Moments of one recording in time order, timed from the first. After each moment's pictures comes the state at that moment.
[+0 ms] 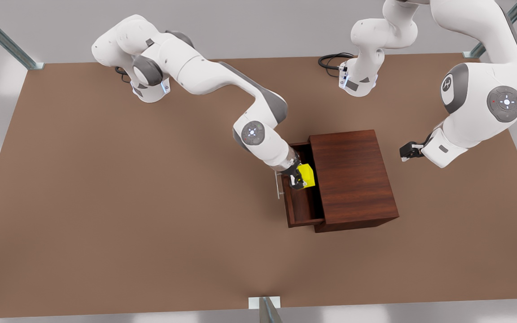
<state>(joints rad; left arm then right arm) -0.07 0.13 -0.02 -1.56 0.02 1.61 -0.03 0.84 0.95 -0.07 -0.85 0.45 2.21 2.14</state>
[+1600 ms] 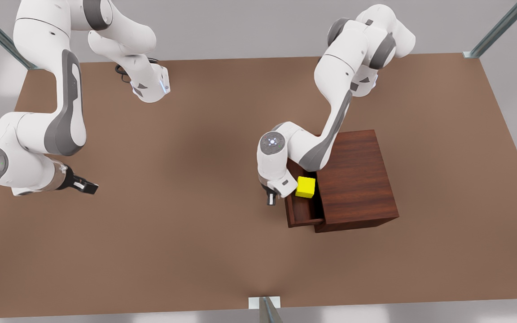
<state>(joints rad) -0.76 0.78 0.10 -1.20 0.10 2.11 -2.24 0.05 0.28 -0.12 -1.53 0.01 1.61 0.39</state>
